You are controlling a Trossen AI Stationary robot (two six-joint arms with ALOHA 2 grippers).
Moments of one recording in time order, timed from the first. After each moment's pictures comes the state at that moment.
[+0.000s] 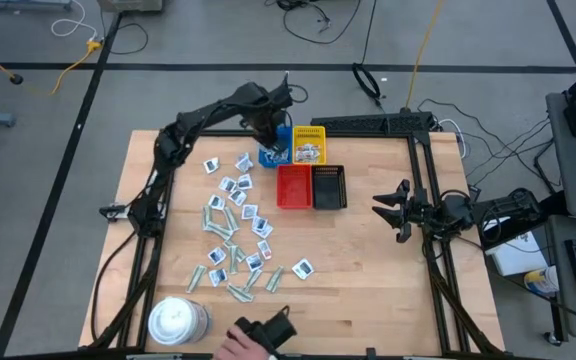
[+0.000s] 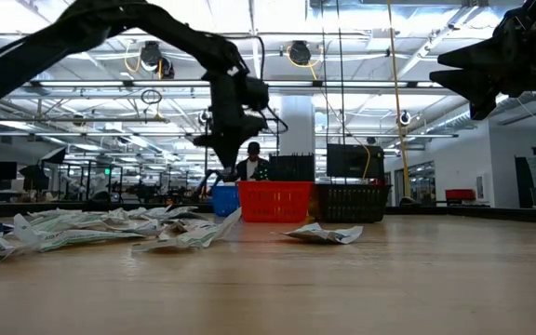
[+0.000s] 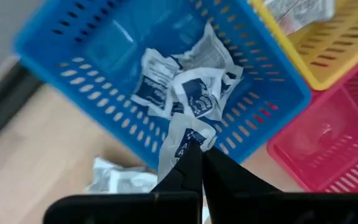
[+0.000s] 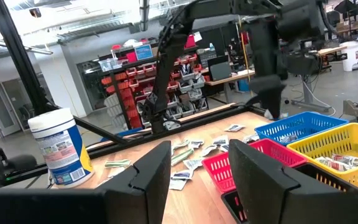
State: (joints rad) left arm 0.65 2.25 2.08 -1.32 0.13 -0.16; right arm 0.22 0.01 0.01 0.13 0.42 0.22
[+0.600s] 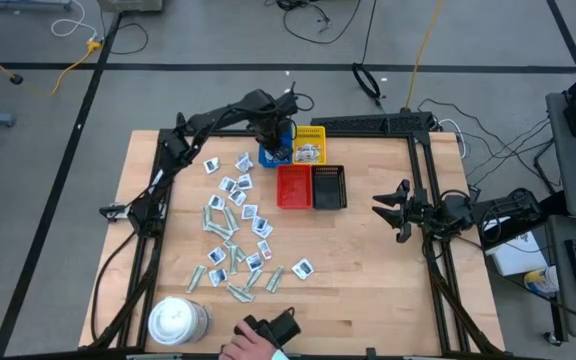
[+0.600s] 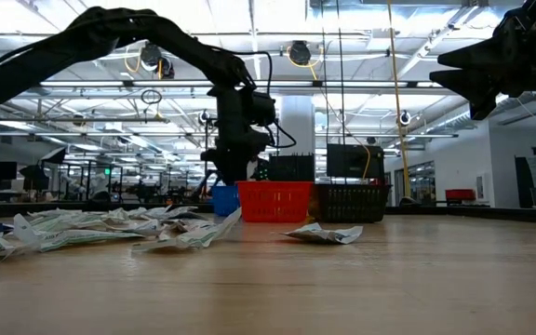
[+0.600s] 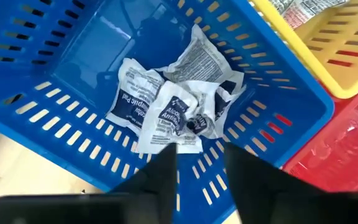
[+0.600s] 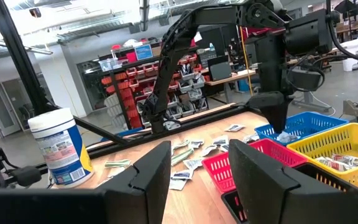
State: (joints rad) left arm 0.64 2.32 2.08 -1.28 0.14 -0.08; right arm 0.22 0.01 0.01 0.13 0.42 0.22
